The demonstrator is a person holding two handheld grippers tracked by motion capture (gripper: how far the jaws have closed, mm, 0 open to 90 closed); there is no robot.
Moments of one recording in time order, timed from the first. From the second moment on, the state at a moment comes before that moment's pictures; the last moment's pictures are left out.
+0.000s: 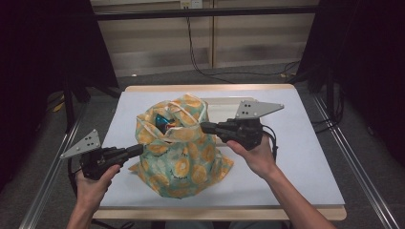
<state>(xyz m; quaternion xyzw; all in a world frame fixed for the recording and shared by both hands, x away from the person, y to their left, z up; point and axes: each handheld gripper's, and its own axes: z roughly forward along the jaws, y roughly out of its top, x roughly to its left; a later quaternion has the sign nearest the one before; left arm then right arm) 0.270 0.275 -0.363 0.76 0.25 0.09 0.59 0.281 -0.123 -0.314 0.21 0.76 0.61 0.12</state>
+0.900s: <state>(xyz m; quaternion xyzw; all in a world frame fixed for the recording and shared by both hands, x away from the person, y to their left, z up) 0.292 0.285 -0.341 0.73 0.25 0.11 0.63 0.333 -0.110 -0.279 0.24 0.75 0.60 0.14</state>
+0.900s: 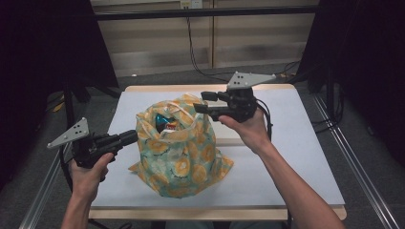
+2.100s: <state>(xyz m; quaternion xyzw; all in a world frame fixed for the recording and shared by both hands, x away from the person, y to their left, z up) 0.292 0.281 -0.352 0.75 0.25 0.09 0.61 0.268 -0.183 -0.326 0.26 0.75 0.59 0.13</state>
